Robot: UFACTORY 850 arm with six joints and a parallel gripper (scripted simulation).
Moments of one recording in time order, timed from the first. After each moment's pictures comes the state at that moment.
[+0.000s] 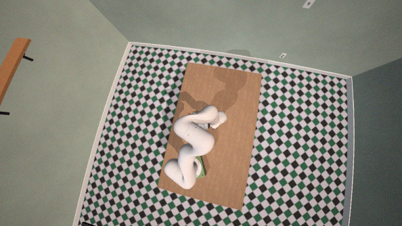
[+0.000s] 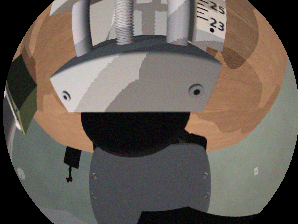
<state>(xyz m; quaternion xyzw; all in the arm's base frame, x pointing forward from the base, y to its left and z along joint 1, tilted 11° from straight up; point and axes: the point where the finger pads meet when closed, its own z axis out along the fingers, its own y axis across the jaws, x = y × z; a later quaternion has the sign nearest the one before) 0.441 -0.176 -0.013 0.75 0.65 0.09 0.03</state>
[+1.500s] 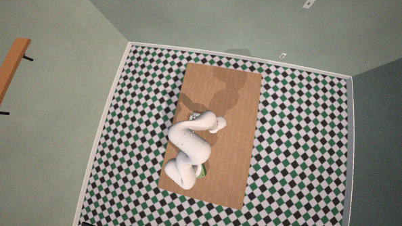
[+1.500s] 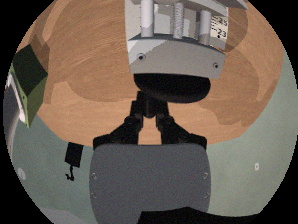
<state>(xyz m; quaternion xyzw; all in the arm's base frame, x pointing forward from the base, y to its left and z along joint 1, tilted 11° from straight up) 0.396 -0.173 0.022 0.75 0.65 0.09 0.04</state>
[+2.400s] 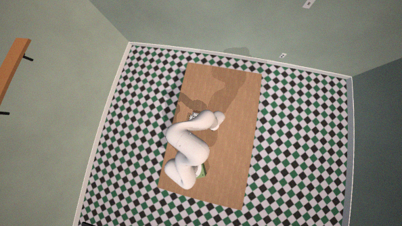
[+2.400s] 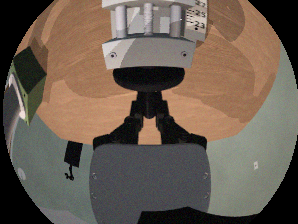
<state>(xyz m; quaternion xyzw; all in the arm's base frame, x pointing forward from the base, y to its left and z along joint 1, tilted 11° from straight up) 0.420 -0.178 0.041 0.75 0.65 0.09 0.04</state>
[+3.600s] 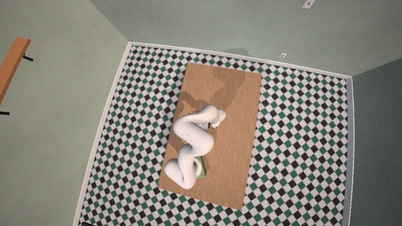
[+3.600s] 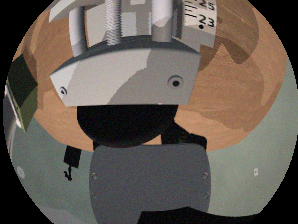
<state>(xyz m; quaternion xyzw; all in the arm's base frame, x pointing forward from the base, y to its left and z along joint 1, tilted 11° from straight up) 0.448 -0.178 -0.007 0.75 0.65 0.09 0.03</state>
